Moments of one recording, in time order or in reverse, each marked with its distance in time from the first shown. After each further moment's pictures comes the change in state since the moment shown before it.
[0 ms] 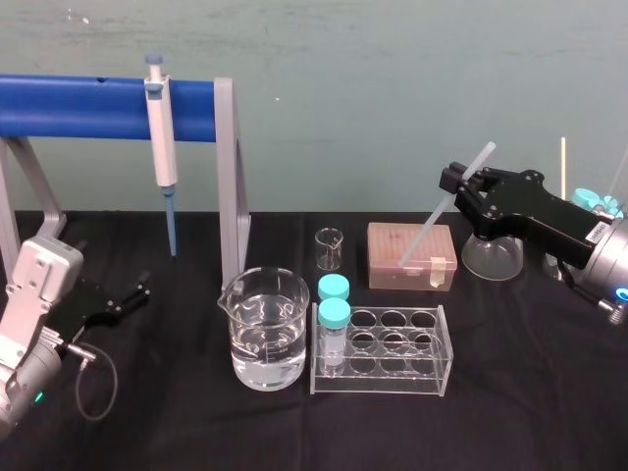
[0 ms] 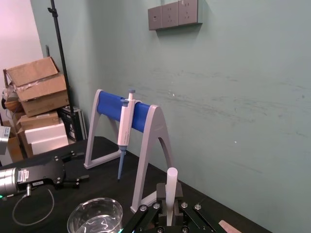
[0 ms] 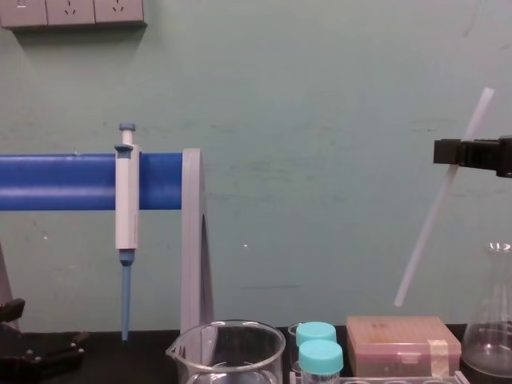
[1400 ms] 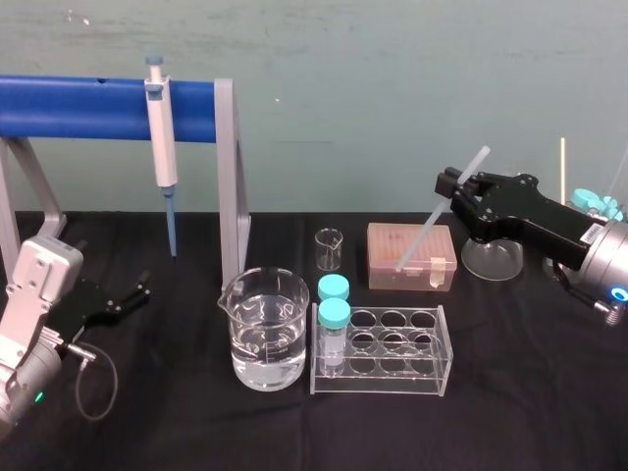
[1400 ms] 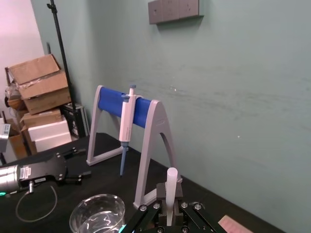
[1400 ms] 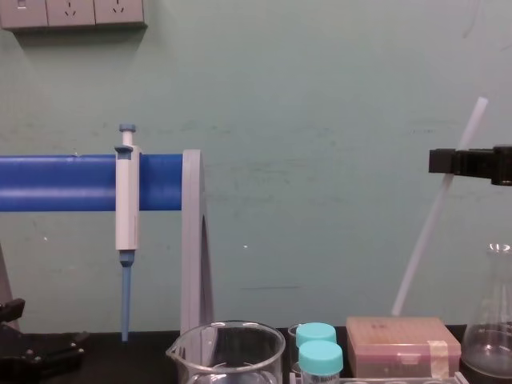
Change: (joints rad) left arm 0.000 0.000 0.000 0.000 0.000 0.000 0.000; right arm 0.015 -0.005 -0.013 0.016 0.008 0.021 0.006
